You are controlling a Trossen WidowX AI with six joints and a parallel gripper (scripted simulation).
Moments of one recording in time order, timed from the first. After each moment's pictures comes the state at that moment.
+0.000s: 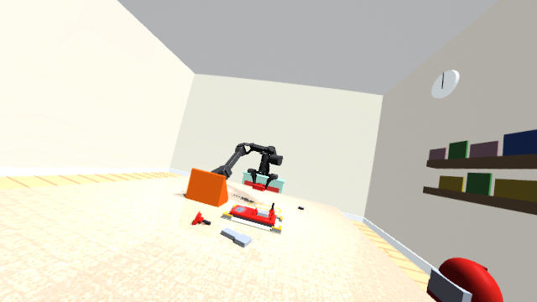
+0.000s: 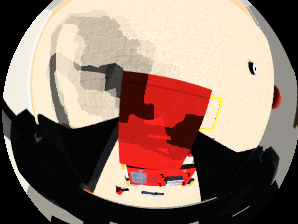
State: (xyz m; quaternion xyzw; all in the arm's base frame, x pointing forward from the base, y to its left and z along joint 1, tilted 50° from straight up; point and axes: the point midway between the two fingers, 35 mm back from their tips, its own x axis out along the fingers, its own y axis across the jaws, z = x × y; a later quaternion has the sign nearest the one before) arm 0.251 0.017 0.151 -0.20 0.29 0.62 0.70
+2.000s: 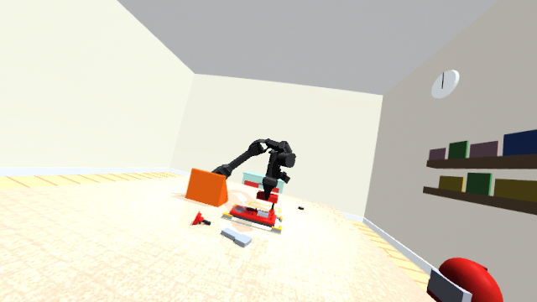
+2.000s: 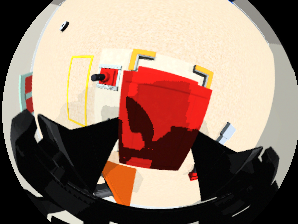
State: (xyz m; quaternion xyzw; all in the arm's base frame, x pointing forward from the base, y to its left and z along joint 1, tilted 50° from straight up) arm 0.319 -0.137 -0.011 0.29 0.62 0.29 0.67
